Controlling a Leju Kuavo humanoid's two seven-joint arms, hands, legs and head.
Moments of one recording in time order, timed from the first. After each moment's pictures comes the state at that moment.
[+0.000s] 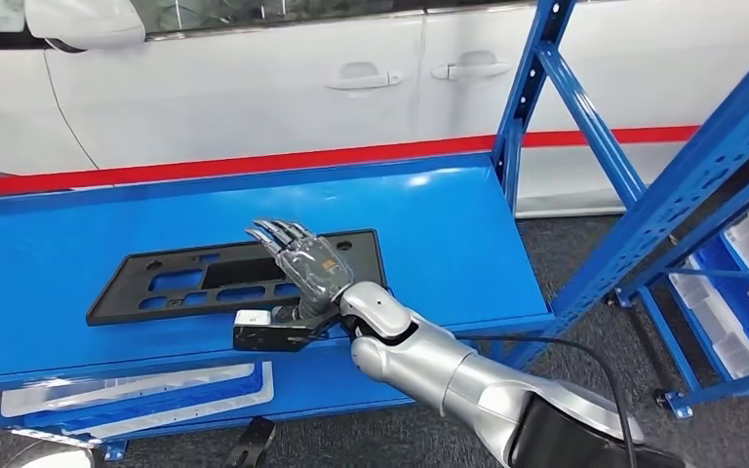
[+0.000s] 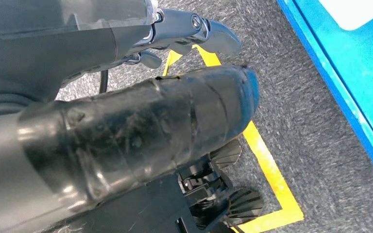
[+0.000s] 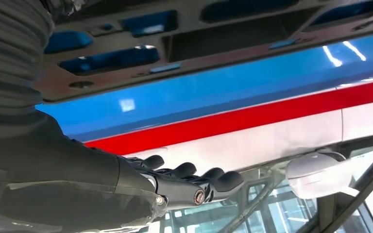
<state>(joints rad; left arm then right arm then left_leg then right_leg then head) -0.22 -0.07 -1.11 -0.23 0.53 0.39 -0.01 -0.78 0.22 1.11 -0.81 0.71 -0.34 0.01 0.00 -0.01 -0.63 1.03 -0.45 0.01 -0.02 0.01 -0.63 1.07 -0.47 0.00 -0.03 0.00</state>
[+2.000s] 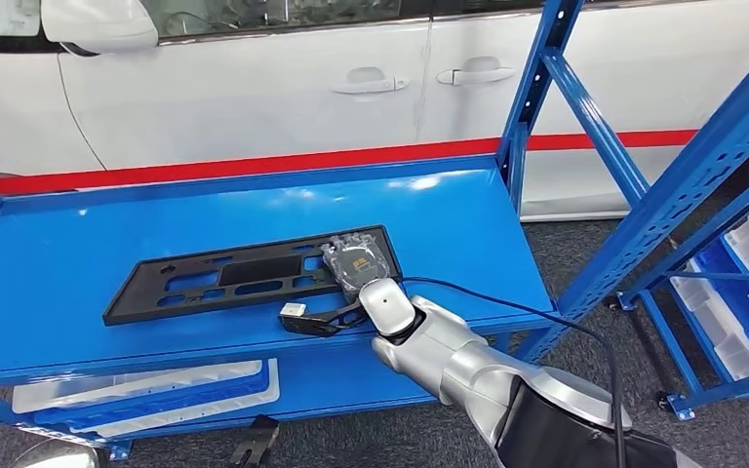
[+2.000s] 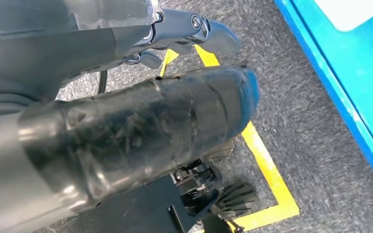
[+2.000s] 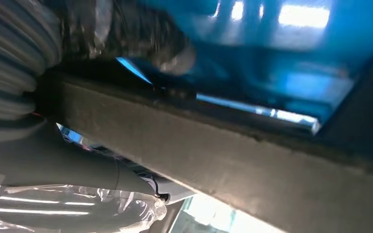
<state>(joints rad) -0.23 -0.08 -1.09 -0.23 0.51 0.38 -0.01 -0.85 0.27 1.14 -0.47 1.10 -0.22 0.37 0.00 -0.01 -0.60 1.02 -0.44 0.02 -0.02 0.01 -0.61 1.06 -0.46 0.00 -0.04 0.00</state>
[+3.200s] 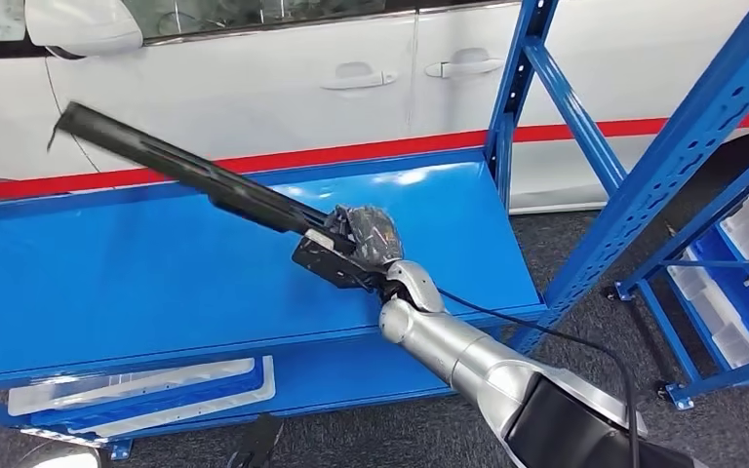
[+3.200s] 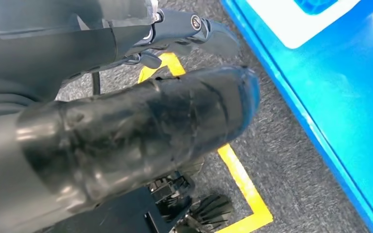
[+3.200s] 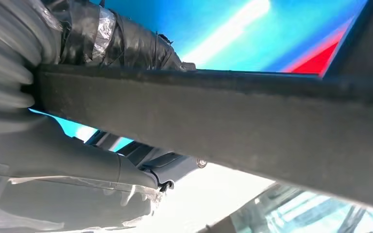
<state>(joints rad) -0.22 -0.09 -1.07 -0.23 0.44 0.43 -0.15 -0.82 0.23 0.94 -0.62 0.32 -0.51 -0.09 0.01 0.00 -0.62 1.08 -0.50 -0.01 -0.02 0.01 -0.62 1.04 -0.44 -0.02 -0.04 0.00</state>
